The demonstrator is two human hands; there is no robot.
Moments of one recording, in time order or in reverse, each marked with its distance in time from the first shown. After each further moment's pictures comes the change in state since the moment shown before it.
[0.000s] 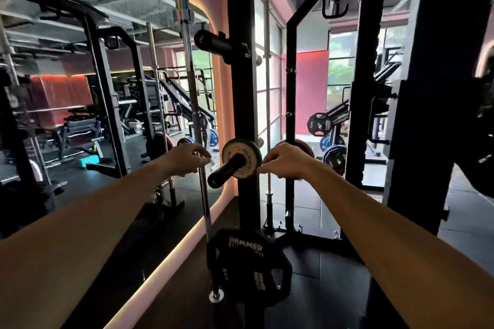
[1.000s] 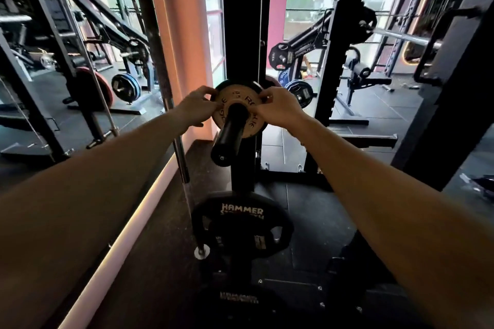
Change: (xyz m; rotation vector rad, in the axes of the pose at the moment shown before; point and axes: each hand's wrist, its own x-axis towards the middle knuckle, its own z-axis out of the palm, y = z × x) left_hand 0.227 -0.090 0.084 -0.421 -0.133 -0.025; right_hand 0.179 0.024 0.106 0.063 0.274 0.220
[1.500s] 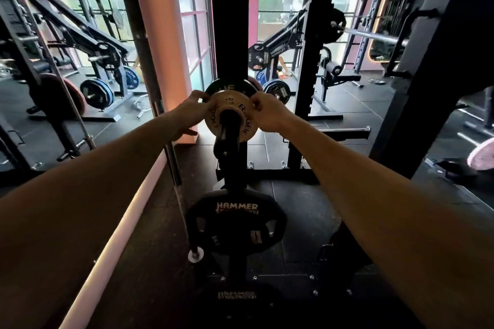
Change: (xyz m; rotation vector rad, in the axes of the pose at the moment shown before) left_hand -0.009 -0.014 -0.005 -0.083 -0.186 -0.013; right_hand -0.026 -0.012 0.011 -0.028 -0.048 0.021
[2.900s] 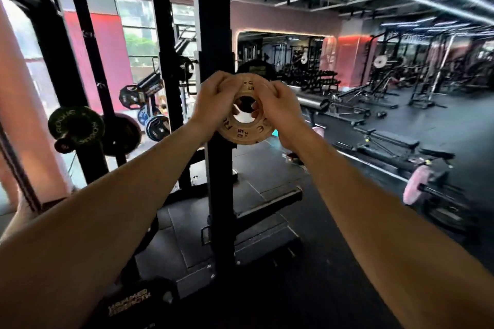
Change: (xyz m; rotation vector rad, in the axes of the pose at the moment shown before) left_hand -0.435 0.260 0.290 -0.435 -0.123 0.841; right_hand -0.502 0.004 -0.286 0.463 0.769 0.106
